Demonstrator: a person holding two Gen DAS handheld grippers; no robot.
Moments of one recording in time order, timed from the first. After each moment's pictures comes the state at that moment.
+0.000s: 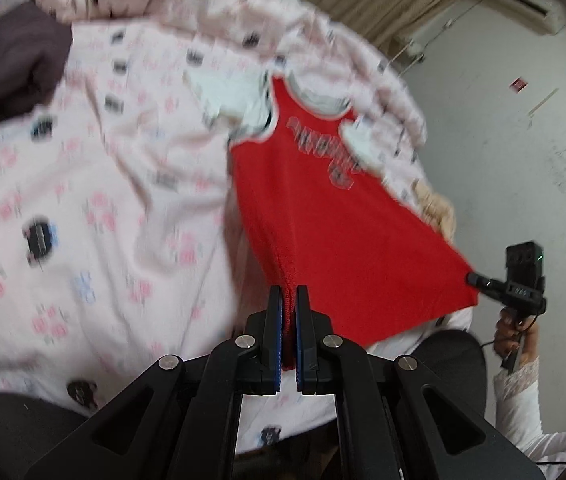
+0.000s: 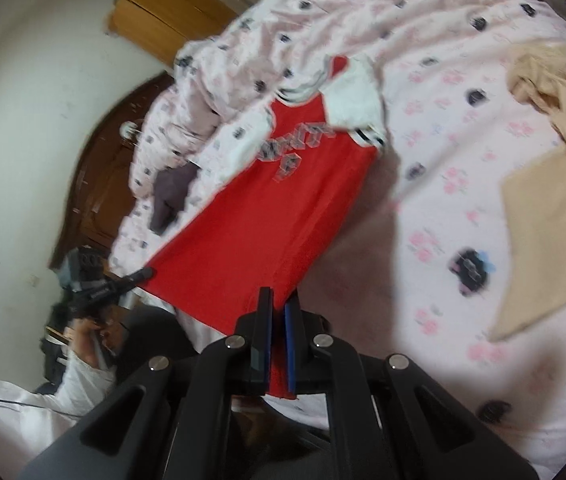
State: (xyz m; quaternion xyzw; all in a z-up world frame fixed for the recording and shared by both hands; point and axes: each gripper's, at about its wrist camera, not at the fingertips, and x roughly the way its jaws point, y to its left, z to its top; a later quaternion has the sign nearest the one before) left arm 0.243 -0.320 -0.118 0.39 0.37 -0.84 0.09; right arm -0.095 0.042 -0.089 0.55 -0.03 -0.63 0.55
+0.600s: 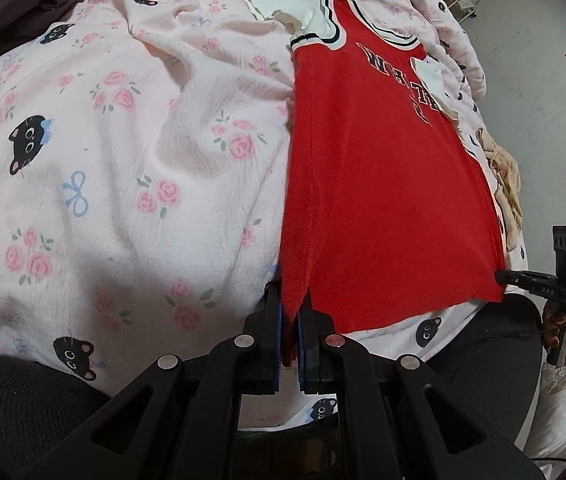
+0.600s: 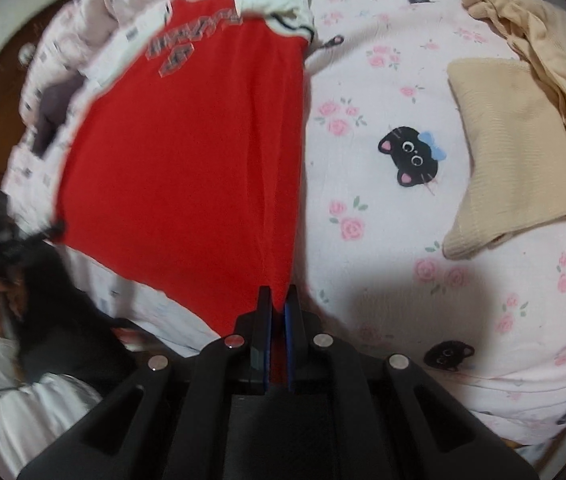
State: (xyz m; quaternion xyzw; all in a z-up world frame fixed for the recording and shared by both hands) left arm 0.234 -0.308 -0.174 0.49 0.36 -0.79 0.13; right arm -0.070 0.018 -0.157 0.62 0.18 -0.64 0.41
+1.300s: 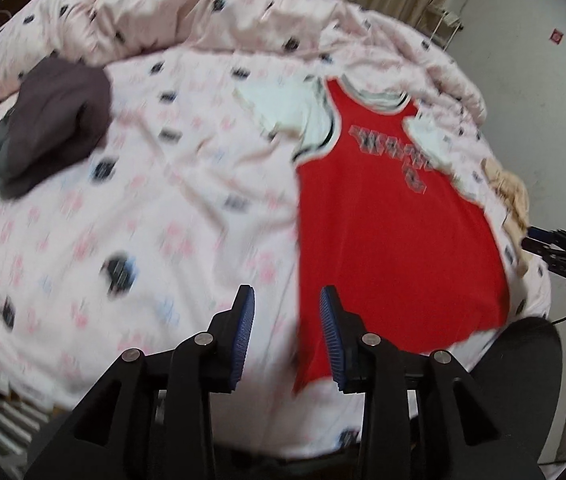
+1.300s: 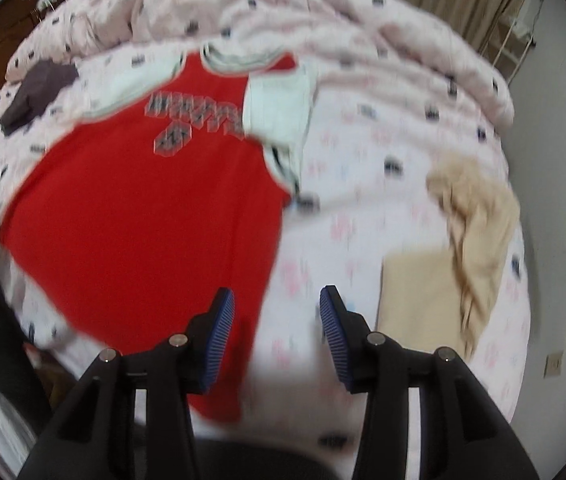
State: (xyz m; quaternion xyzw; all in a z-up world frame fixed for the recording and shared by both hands) left arm 0.224 -0.323 -0.096 0.42 0.25 -0.85 0.19; right arm -0.064 -0.032 -0.079 0.41 0.29 -0.77 0.40
